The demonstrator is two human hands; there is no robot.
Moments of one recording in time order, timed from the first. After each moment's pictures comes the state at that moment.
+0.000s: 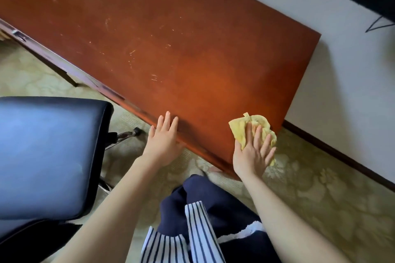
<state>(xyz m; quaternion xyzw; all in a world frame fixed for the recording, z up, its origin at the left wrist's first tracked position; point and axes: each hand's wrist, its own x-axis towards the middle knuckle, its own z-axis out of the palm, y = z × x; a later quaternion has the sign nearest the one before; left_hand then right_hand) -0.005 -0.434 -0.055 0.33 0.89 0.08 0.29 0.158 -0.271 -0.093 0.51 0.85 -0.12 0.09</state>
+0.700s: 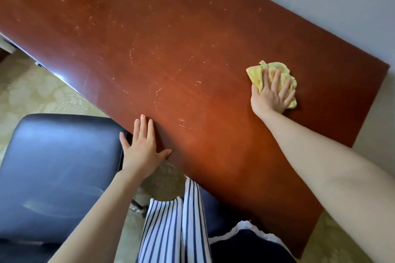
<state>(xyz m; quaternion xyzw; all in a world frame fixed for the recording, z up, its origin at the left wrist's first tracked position) -0.164 -0.455 -0.065 0.21 0.95 -0.01 0.24 -0.115 -0.128 -0.089 0.48 0.86 -0.11 0.12</state>
